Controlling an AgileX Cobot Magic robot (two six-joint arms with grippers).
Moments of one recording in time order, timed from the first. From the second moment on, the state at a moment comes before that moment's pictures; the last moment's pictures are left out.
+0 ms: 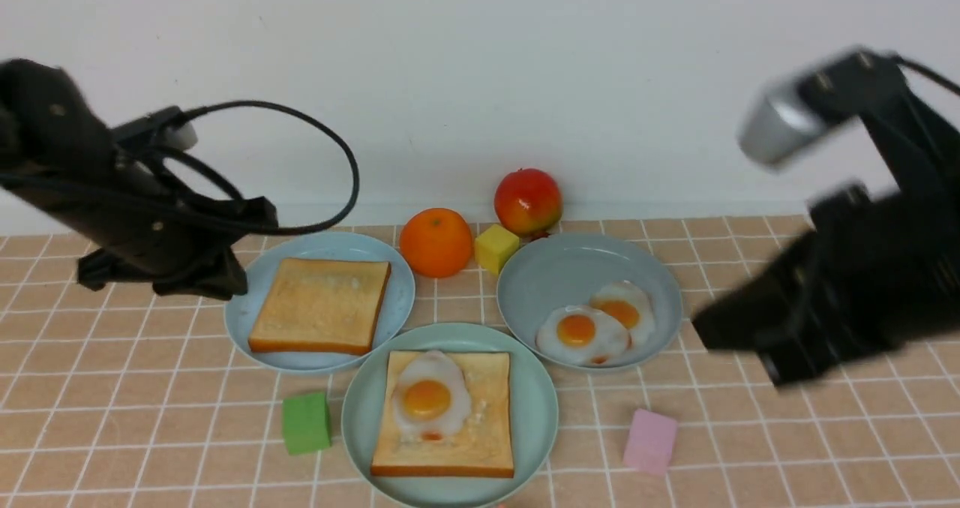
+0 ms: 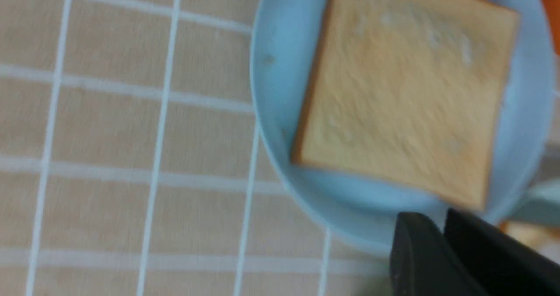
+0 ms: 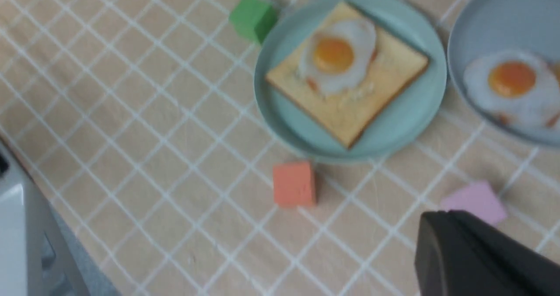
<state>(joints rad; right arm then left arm) 0.45 1.13 -1.04 0.46 0.90 -0.41 -0.07 1.75 -1.26 -0.26 0.67 -0.14</state>
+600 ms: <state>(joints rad) 0.45 1.07 -0.96 0.46 0.95 -0.32 -0.06 2.12 -1.48 -0.31 0.62 0.03</state>
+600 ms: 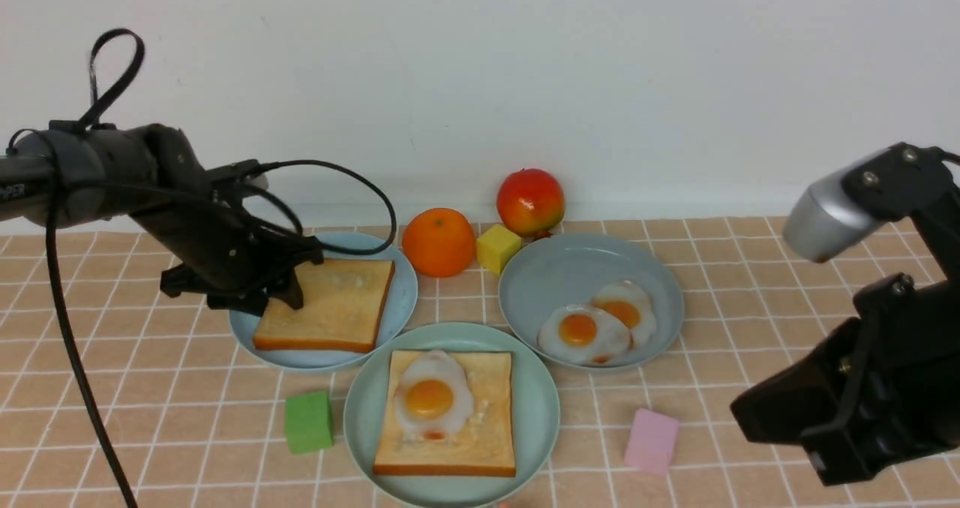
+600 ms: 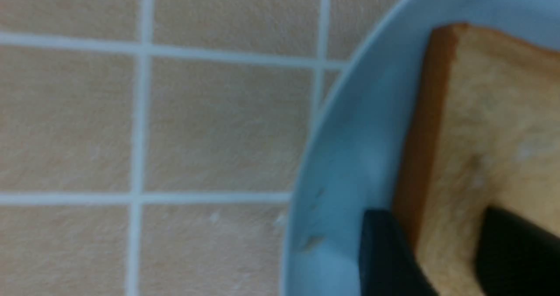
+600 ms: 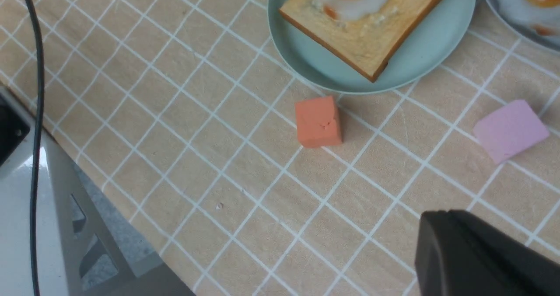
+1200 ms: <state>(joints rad) 0.45 1.07 -0.96 0.46 0.96 -0.29 -0.03 1.65 -1.37 -0.46 0.71 0.05</state>
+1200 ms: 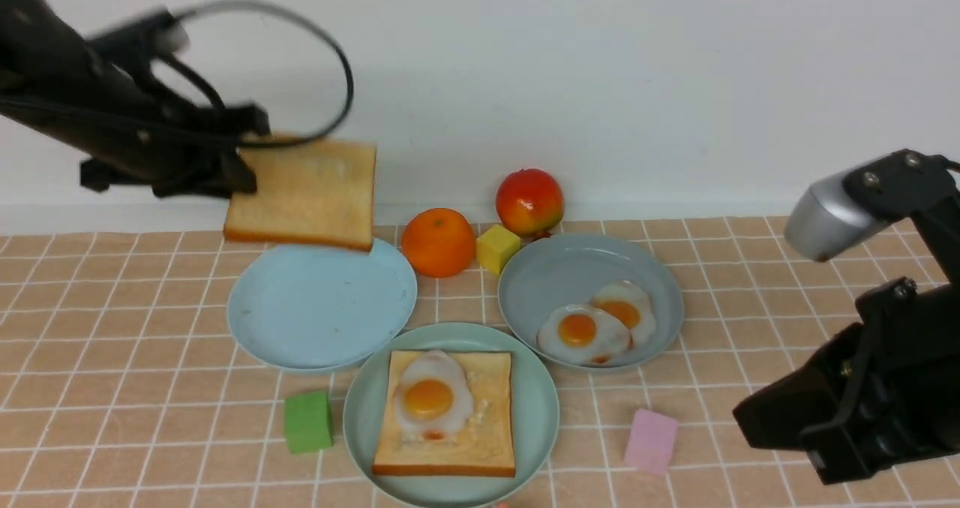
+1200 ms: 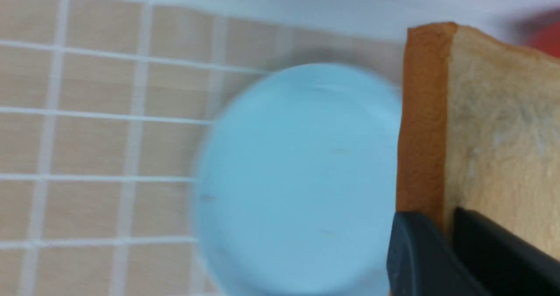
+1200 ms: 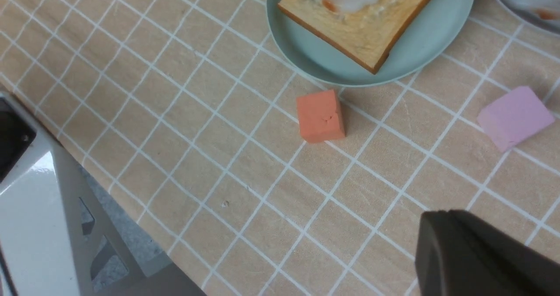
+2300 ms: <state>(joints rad) 0.45 1.07 -0.96 0.48 0.98 -0.29 -0.38 1.70 -0.90 -0.70 0.31 0.07</state>
